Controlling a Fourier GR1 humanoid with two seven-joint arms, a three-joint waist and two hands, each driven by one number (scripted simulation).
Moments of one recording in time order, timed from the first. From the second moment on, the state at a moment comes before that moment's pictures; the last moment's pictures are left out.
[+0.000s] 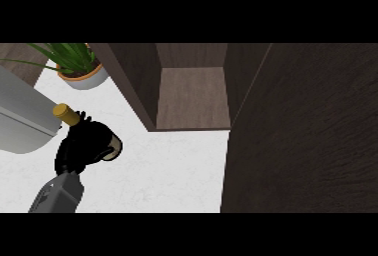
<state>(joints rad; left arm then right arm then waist) -0.37 0.16 0.43 -0.60 0.25 -0.24 -0.43 0.12 -0.25 0.44 -2.52 -0.03 -0.14 0.44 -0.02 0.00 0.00</state>
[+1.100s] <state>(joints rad) -0.31 0.09 0.34 -0.63 0.20 -0.23 -0.65 0.13 -0.26 0.42 -2.52 -0.04 -0.13 0.42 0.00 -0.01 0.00</state>
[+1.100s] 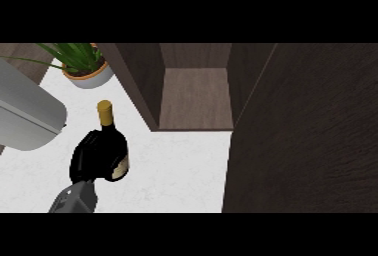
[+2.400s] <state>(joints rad) -0.01 0.00 -0.24 -1.60 0.31 0.15 -0.30 0.16 -0.27 0.39 -2.51 -0.05 -0.11 0.39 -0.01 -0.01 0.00</state>
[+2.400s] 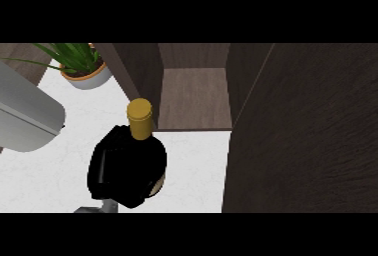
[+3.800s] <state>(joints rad) -0.46 0.00 -0.43 -1.14 0.50 0.60 -0.32 0.19 -0.24 0.35 -2.51 -0.07 -0.04 0.37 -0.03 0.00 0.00</state>
